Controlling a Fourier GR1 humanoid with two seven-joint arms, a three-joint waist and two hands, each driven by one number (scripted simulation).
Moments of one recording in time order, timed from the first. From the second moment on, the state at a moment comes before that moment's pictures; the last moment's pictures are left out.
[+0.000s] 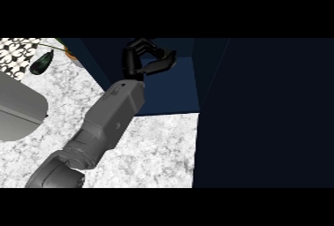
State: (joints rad) left arm -1.15 0.00 0.06 -0.15 0.50 0.44 -0.74; right arm -0.07 -0.02 0.07 -2.44 -0.15 0.19 0.59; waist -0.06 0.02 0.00
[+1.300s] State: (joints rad) left arm -1.11 0.00 0.06 -0.10 0.44 0.48 -0.82; right arm -0.07 -0.01 0.09 -2.43 -0.15 0.20 0.58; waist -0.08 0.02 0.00
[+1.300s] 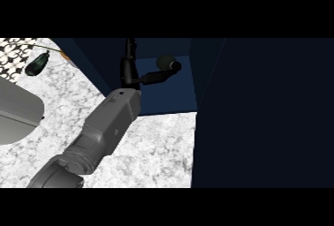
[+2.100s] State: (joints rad) left arm -1.10 0.00 0.04 -0.11 0.42 0.35 -0.86; right arm -0.09 -0.01 0.10 -2.43 -0.15 0.18 0.60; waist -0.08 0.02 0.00
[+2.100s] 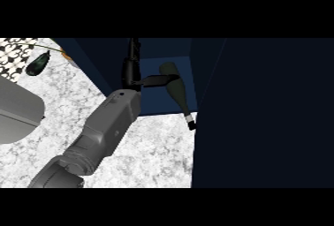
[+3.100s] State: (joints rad) left arm -0.98 0.00 -0.14 -0.26 0.63 0.28 -0.85; right arm -0.12 -0.02 0.10 -2.44 -0.15 0.14 0.64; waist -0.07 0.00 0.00
